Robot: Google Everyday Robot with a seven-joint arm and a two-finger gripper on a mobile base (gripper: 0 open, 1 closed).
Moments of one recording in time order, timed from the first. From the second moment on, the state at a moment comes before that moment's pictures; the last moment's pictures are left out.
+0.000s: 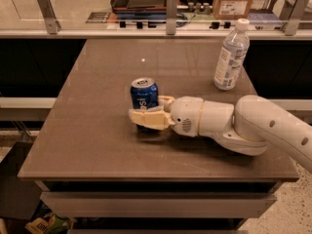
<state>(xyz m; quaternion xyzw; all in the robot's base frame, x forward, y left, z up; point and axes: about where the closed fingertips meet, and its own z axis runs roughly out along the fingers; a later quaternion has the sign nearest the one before) 0.511 0.032 0.846 -0.35 0.67 0.44 0.49</state>
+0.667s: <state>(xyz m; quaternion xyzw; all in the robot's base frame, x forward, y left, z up) 0.511 0.032 0.847 -0.35 0.67 0.44 0.49</state>
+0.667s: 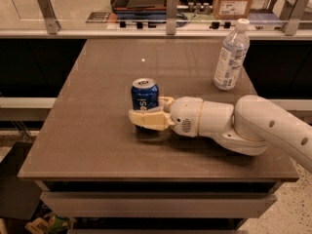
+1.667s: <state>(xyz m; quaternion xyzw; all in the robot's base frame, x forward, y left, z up) 0.506 0.029 0.845 -0.38 0.69 0.43 0.45</state>
